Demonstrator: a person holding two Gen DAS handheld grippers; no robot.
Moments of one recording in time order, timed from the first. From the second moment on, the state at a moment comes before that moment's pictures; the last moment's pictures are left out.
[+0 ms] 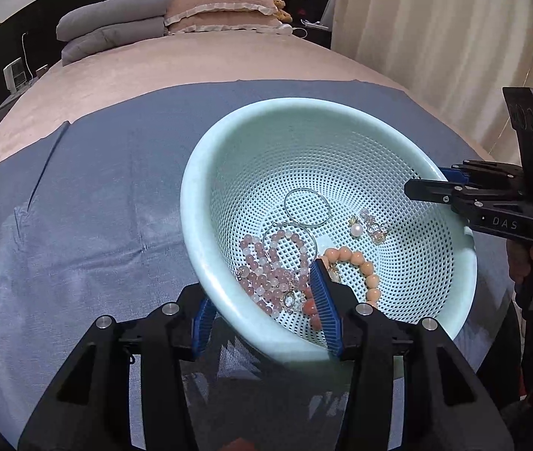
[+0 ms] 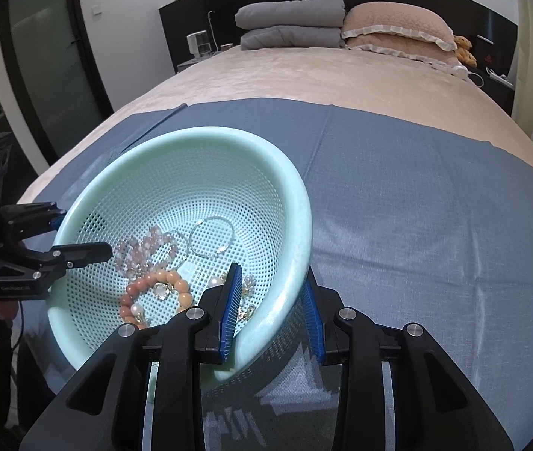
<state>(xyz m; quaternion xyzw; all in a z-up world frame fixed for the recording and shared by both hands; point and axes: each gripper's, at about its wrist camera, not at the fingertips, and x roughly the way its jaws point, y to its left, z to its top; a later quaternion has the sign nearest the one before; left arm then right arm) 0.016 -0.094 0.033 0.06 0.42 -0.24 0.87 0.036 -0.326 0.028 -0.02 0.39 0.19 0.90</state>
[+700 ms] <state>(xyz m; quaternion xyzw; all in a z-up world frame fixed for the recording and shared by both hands) -0.017 -0.083 0.063 0.08 0.36 -0.20 0.91 0.001 -0.354 0.036 -0.01 0.37 0.16 0.92</state>
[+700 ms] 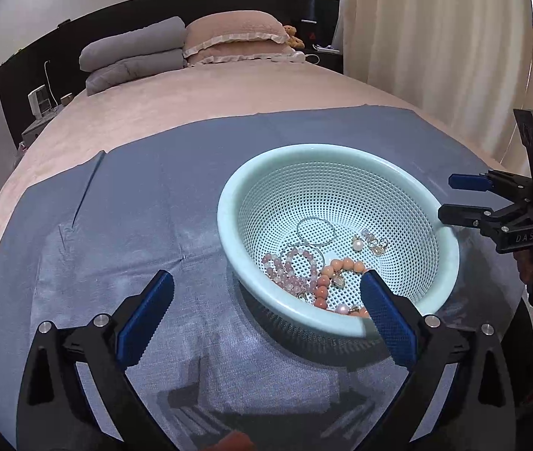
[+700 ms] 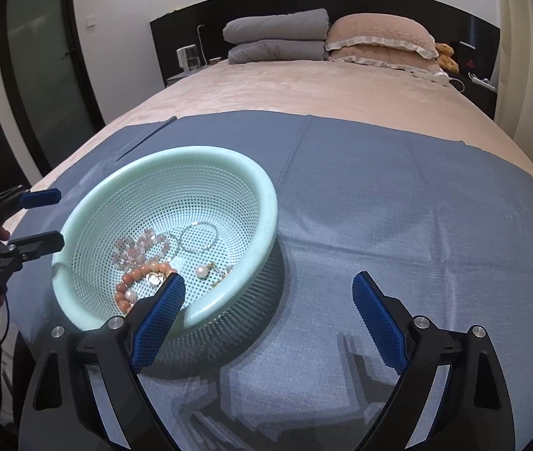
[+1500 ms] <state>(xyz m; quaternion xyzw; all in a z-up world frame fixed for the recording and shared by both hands) -0.099 -0.094 0.044 0.05 0.31 -0.18 0.93 -0.094 -0.341 0.014 -0.02 0.32 0.14 0.94</state>
